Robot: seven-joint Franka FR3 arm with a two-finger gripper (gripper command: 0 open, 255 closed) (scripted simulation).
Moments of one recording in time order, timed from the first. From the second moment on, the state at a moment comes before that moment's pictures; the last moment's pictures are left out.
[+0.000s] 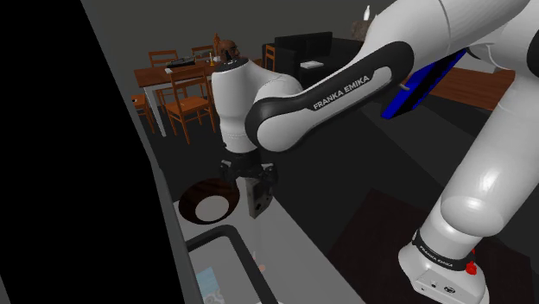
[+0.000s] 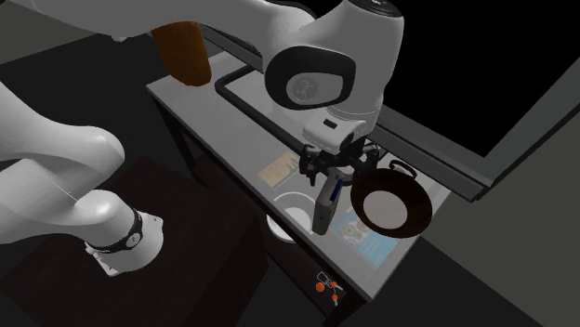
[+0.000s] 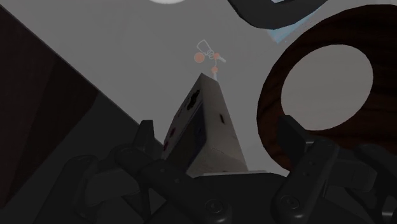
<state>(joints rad) -0.11 -0.01 0.70 -2.09 -0.06 2.06 1.63</state>
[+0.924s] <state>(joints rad) -0.11 -0.01 0.70 -2.10 -0.06 2.07 1.64</state>
